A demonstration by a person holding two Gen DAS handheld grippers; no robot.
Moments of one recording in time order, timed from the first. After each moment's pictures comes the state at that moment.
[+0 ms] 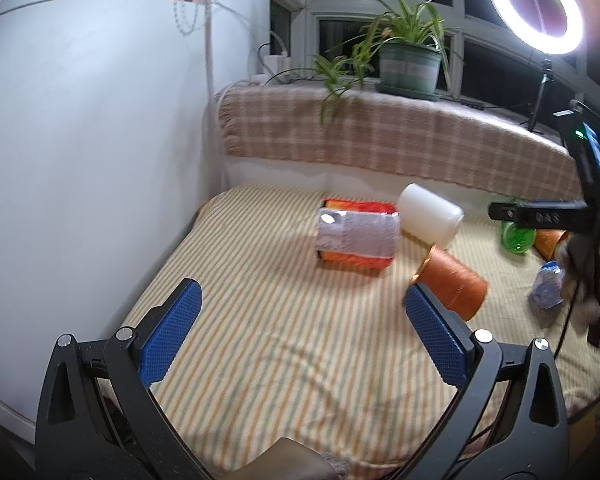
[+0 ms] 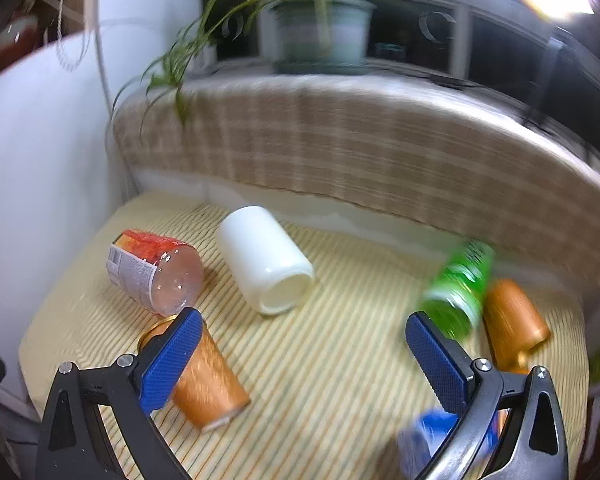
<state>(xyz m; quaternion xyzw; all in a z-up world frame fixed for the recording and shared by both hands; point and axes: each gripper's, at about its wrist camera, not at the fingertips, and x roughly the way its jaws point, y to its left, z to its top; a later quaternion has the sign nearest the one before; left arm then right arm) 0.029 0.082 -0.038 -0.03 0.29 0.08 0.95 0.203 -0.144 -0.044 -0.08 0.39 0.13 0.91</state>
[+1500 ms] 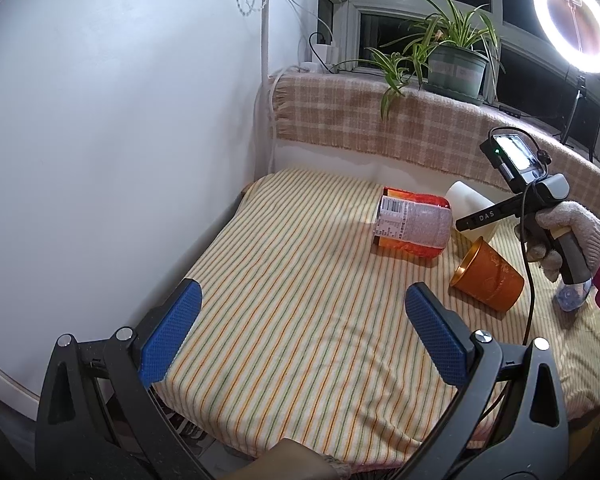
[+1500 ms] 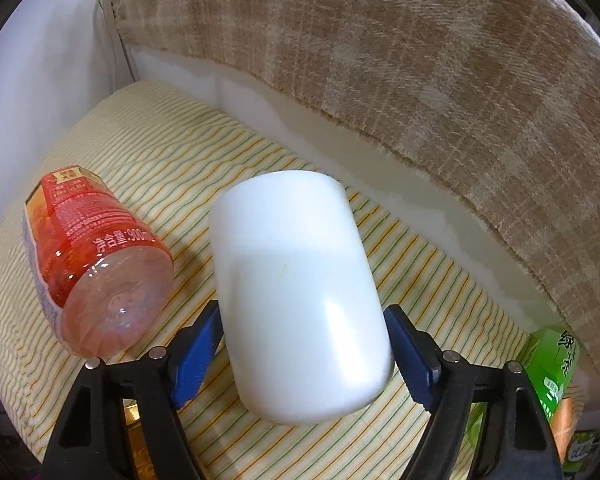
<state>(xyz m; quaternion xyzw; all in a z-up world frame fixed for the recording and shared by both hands) 0.008 0.131 -0.041 -0.06 0.30 0.12 0.94 0.321 -0.066 -0.121 -0.19 0.52 0.18 0.81</state>
